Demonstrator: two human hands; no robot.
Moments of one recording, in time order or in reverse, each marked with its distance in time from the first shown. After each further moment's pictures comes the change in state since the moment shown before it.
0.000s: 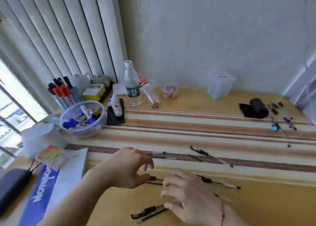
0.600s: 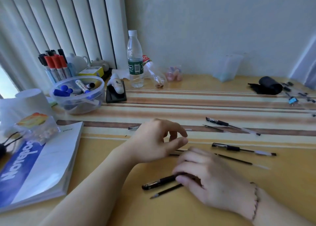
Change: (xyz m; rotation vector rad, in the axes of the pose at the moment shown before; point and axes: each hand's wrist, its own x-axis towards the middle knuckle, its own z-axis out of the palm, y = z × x) left_hand 0.022 -0.010 0.097 -0.315 0.464 0.100; right_hand 0.003 0.006 0.085 -0.196 0.306 -0.048
